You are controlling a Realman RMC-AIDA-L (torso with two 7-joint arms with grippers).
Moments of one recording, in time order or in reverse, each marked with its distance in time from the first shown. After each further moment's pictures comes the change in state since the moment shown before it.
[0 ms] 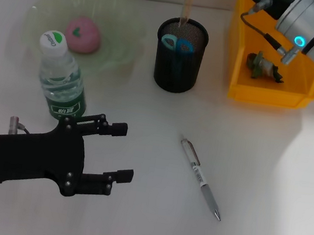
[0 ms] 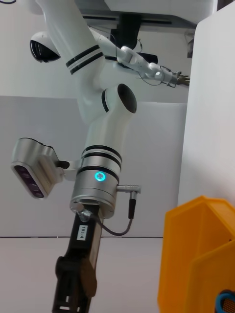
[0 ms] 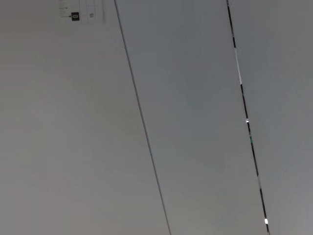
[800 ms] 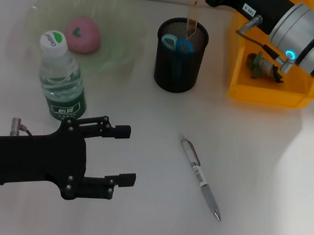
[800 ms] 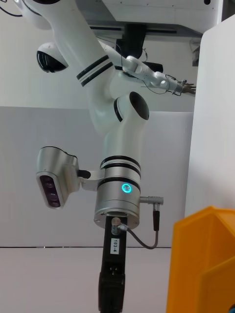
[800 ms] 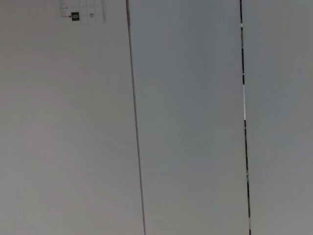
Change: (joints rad) left arm -0.003 -0.003 0.001 0.000 0.000 0.028 0.004; right arm 0.023 0.002 0.000 0.077 -0.011 0.026 -0.182
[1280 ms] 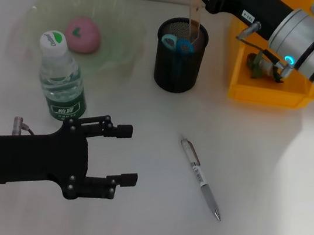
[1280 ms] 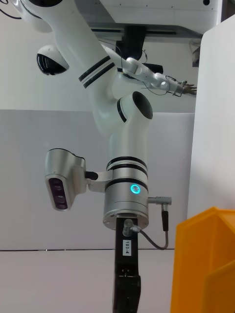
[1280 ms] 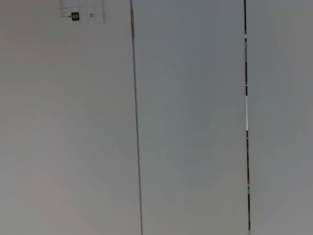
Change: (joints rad) left arm -0.007 -0.002 0.000 -0.005 0.000 0.000 0.012; right arm 0.002 0.000 0.000 0.024 -0.002 0.006 -0.039
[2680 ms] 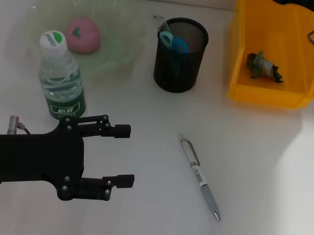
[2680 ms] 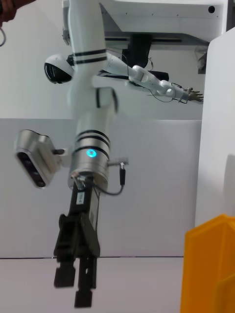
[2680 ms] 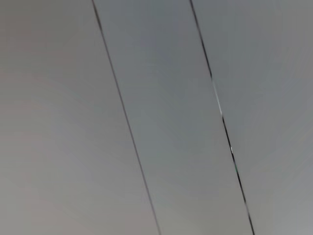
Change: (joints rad) left arm -0.001 0.007 -0.009 0.008 -0.001 0.040 -0.010; right arm -0.378 -0.009 0.108 -0.882 -0.629 -0.075 0.996
